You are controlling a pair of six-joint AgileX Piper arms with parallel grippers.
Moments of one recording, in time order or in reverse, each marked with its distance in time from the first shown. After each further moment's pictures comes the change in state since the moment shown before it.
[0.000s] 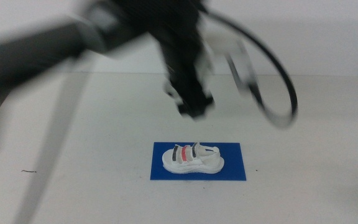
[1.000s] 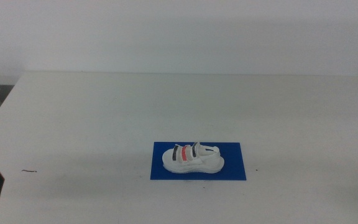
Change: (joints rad) left arm 0.658 -1.861 1.766 -0.222 -0.995 -0.609; right arm 0.000 0.000 0.000 0.000 0.000 0.000
